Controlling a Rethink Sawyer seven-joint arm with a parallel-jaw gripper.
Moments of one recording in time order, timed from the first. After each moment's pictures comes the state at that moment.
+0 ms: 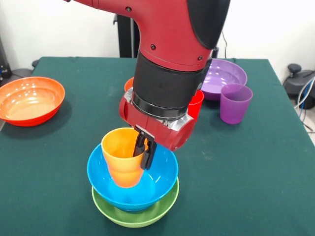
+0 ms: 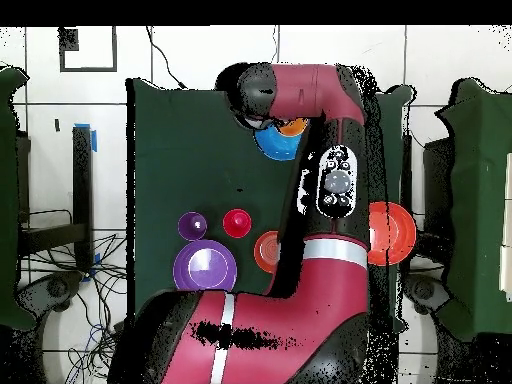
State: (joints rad) arm -0.19 -0.30 0.02 0.79 -0.26 0.97 2.38
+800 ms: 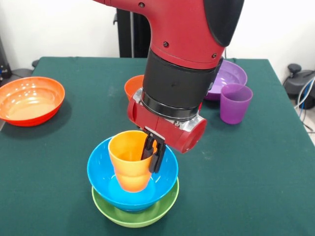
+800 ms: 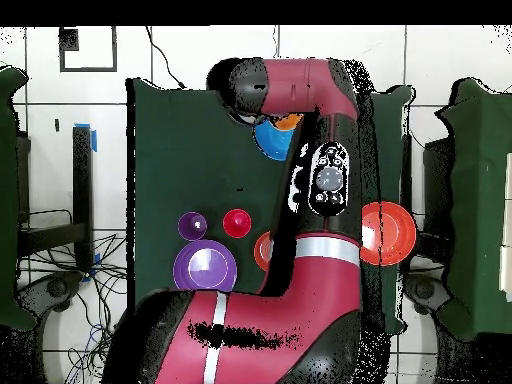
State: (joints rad) arm -0.17 -0.30 0.02 0.76 -0.25 0.97 2.38
